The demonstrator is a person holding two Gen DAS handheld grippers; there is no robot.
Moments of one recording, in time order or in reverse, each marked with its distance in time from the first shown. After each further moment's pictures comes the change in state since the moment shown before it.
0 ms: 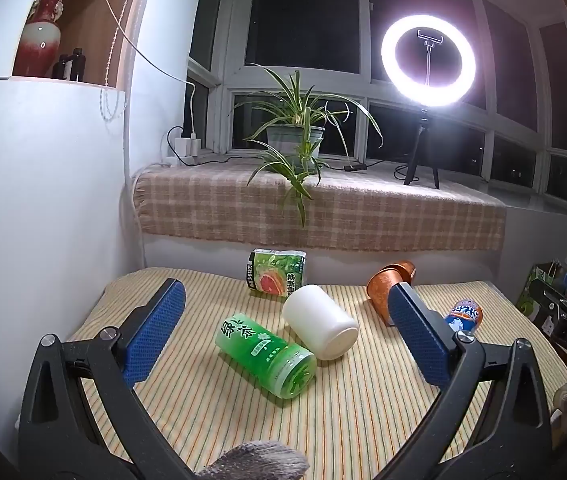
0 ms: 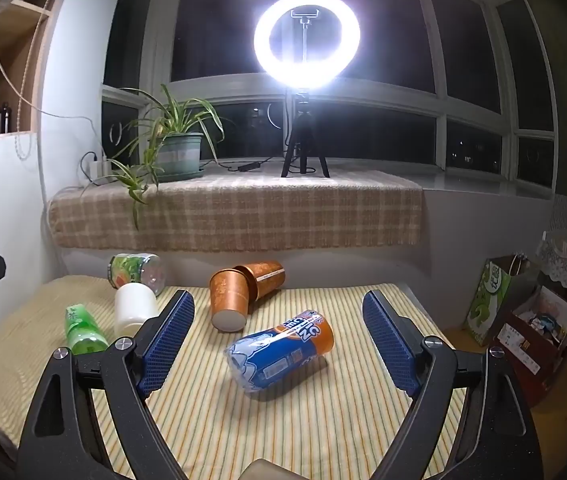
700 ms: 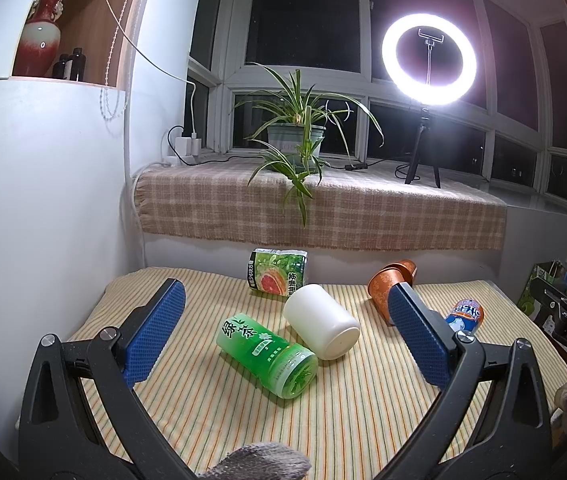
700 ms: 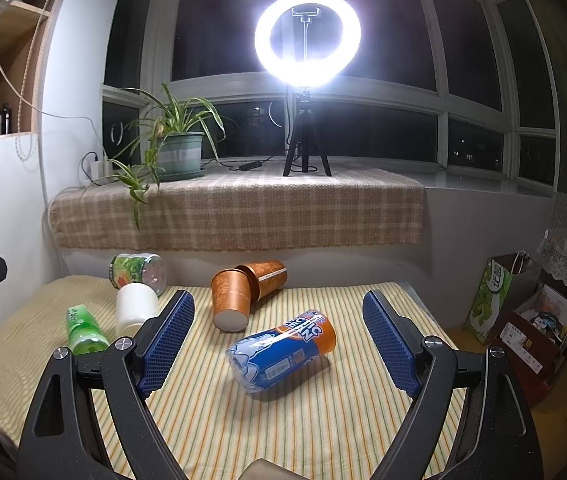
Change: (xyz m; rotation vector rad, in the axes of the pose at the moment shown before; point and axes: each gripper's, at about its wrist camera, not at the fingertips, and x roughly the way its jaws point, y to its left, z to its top) left arm 0.000 0.001 0.000 -0.005 0.004 -0.003; right arm 0.001 0.002 0.000 -0.003 0.002 0.001
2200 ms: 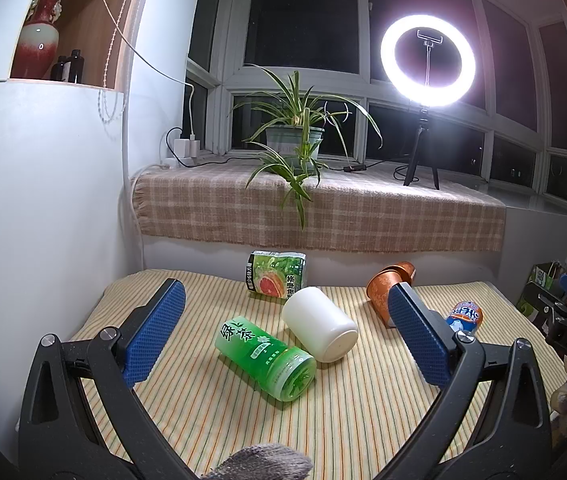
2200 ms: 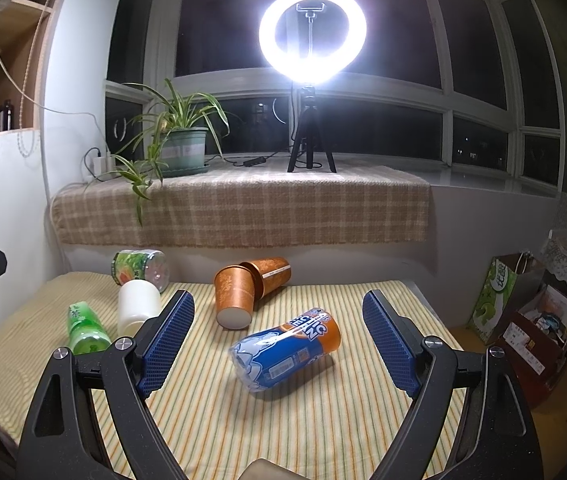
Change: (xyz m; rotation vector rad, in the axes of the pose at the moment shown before) left arm 0.000 0.000 0.000 0.000 0.000 0.000; right arm 0.004 0.002 -0.003 -0.005 0.010 0.013
